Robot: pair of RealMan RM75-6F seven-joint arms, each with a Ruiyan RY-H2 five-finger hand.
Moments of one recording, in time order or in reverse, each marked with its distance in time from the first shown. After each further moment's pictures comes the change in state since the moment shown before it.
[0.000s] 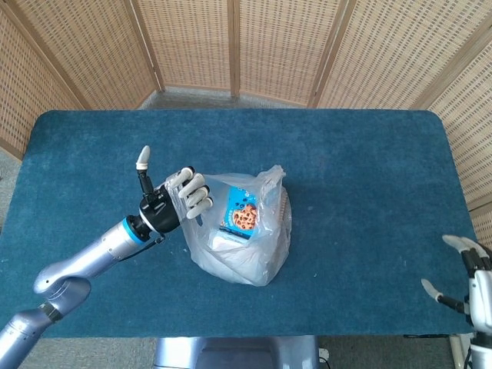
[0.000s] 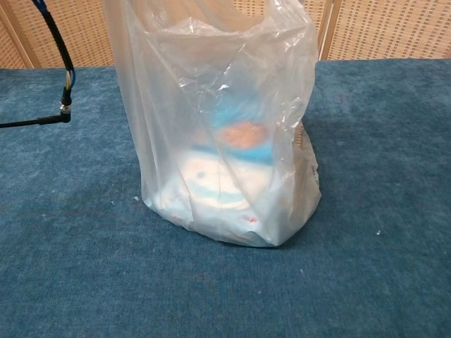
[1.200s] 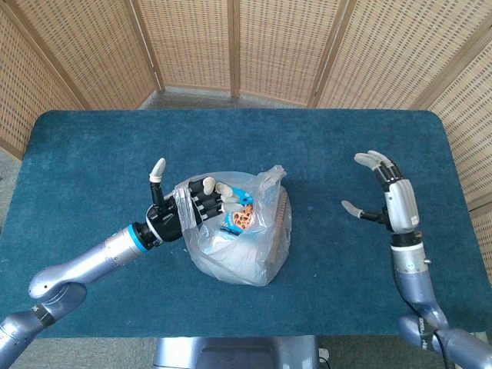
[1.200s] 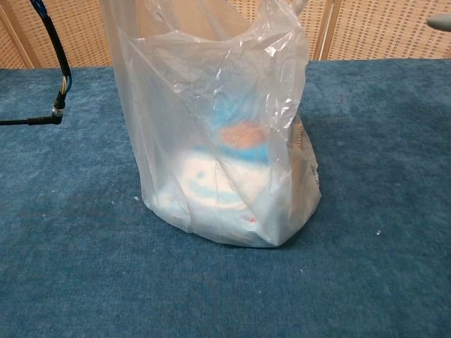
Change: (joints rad) left arm -0.012 0.064 0.050 -0.076 0.061 0.070 0.113; right arm 0.511 -0.383 0.181 0.510 -0.025 -0.152 0.337
